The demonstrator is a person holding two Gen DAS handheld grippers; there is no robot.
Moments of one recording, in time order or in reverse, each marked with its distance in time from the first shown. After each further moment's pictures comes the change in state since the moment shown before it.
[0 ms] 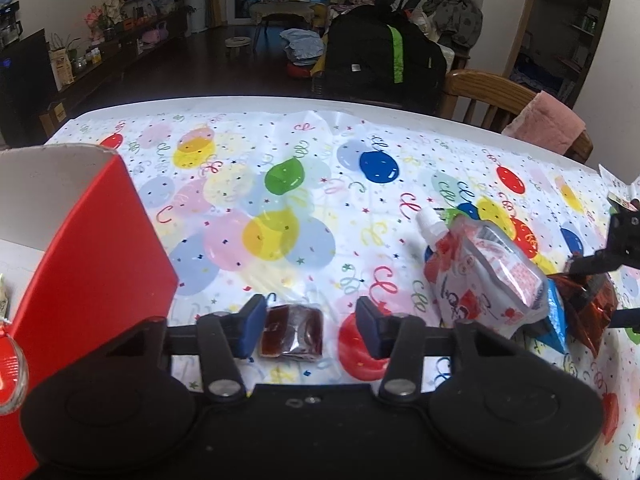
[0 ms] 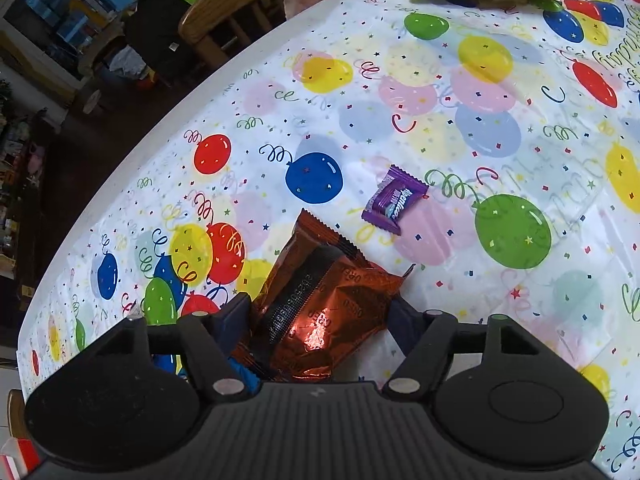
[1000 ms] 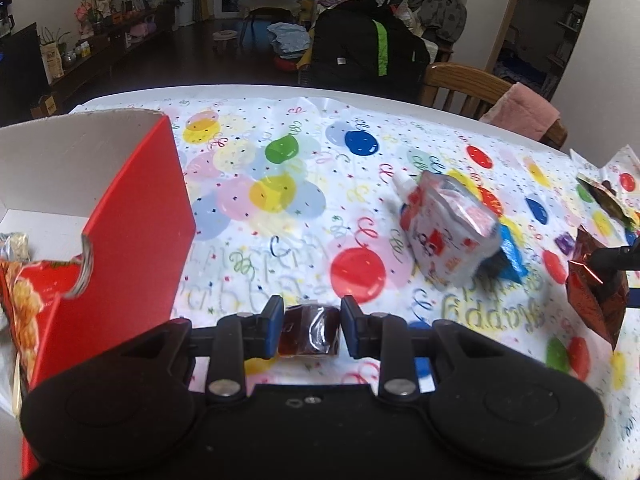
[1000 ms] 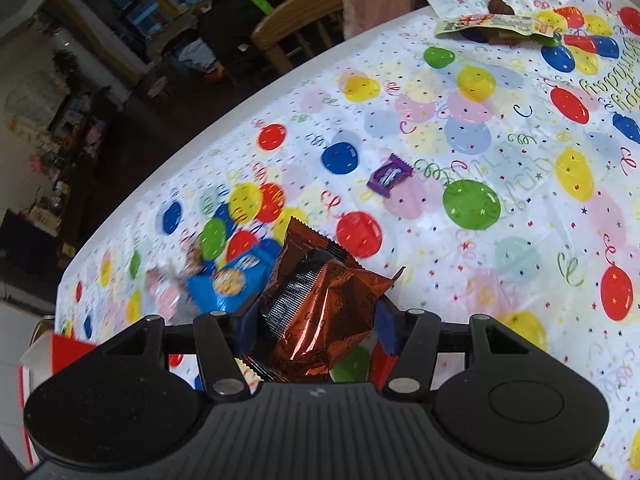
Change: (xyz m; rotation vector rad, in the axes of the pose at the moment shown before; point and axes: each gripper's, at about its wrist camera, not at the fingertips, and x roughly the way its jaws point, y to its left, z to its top) left arm -0.050 0.010 -0.032 0.013 0.022 -0.070; right arm -0.090 -0.028 -0.050 -0.167 -0.039 0.153
